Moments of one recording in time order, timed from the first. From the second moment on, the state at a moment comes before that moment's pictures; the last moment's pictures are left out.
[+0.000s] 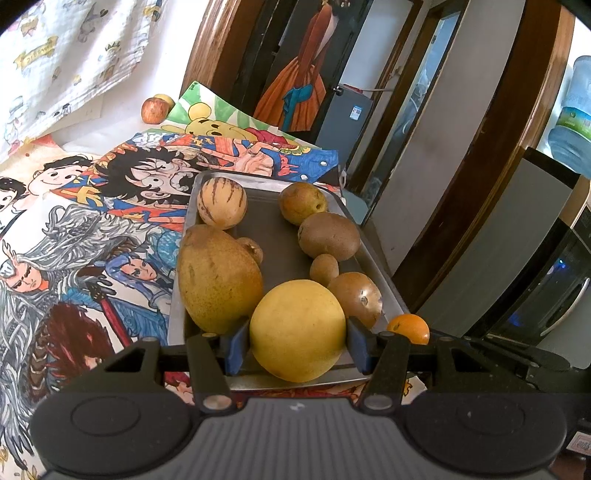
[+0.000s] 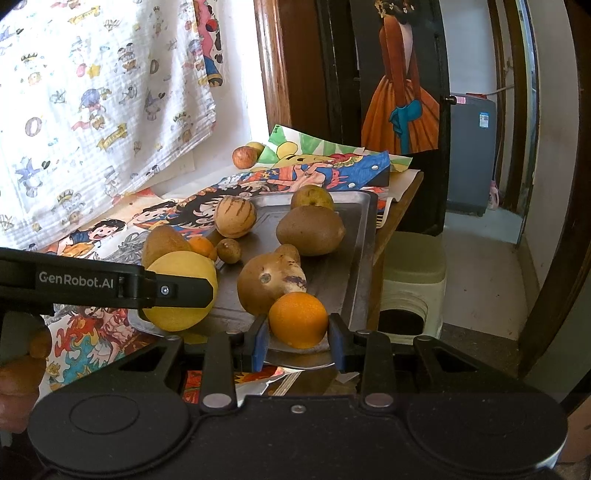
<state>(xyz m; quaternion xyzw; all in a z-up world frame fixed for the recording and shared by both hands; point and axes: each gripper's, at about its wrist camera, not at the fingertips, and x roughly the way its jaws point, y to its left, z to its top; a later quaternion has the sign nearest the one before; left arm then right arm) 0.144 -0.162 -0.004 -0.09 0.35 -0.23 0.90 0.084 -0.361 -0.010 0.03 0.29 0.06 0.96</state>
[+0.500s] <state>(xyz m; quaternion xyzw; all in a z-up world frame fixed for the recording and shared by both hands) 0.145 -0.154 -0.006 -0.12 0.36 -0.23 0.90 0.083 -0.361 -0.011 0.03 0.29 0.06 0.96</state>
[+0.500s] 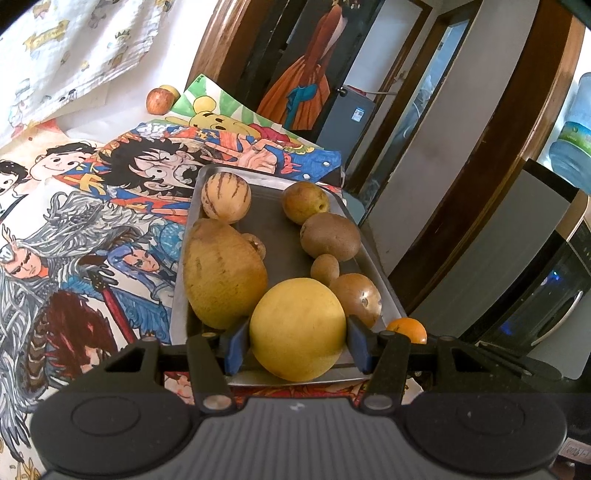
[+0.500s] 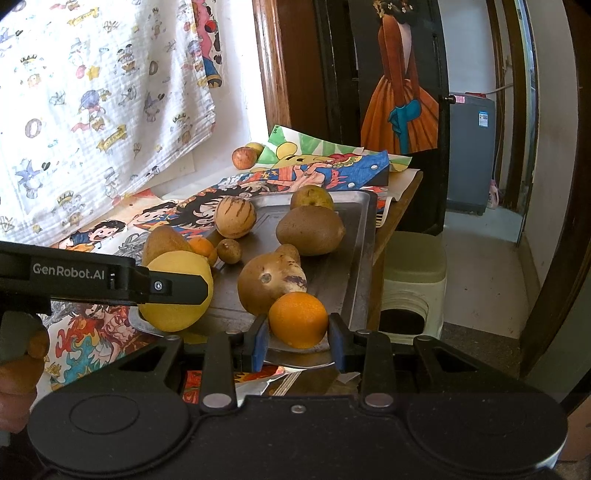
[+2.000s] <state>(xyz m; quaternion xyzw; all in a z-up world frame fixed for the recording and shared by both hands) 0.126 -0.131 -0.005 -0.14 0.36 -0.22 0.90 0.070 -0.360 -0.007 0.03 0.28 0.05 0.96</state>
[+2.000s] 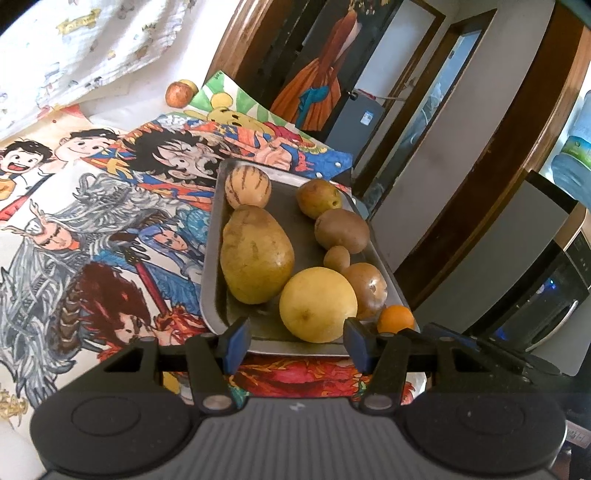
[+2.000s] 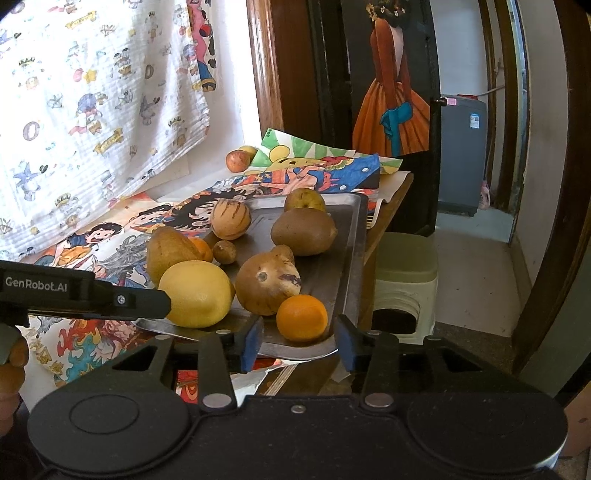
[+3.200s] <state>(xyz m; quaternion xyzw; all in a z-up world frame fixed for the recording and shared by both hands) 0.076 -0.082 0.010 -0.14 0.29 -0.13 0.94 0.032 -0.331 0.019 0.04 0.24 0.05 0.97</state>
